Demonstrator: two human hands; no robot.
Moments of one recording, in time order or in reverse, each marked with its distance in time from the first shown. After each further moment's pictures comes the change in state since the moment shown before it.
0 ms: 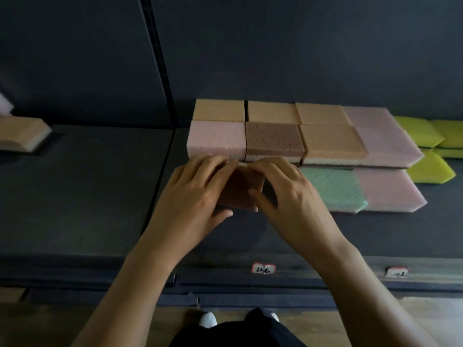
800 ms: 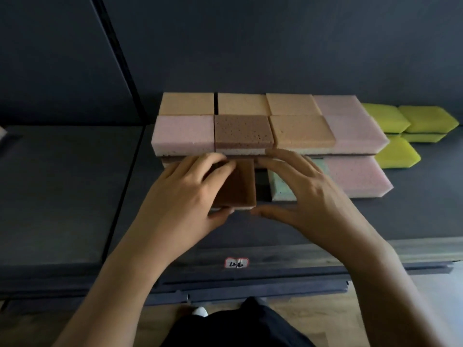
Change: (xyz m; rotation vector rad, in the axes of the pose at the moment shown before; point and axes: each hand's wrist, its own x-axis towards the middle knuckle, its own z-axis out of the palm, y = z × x) left_hand 0.016 0.035 -0.011 -0.075 -0.033 0.097; right_hand -0.025 0.041 -0.050 -0.082 -0.133 0.002
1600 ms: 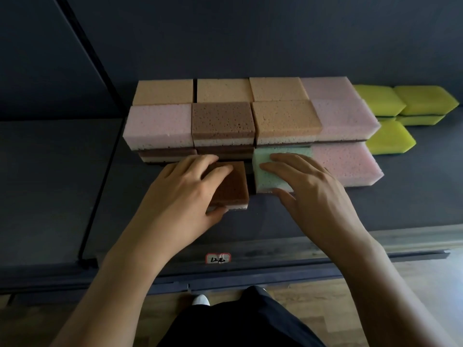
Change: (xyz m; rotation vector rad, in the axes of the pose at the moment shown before) left_hand 0.015 0.020 0.023 0.042 -0.128 -0.026; right_hand -0.023 0.039 0.011 -0.107 0.110 0.083
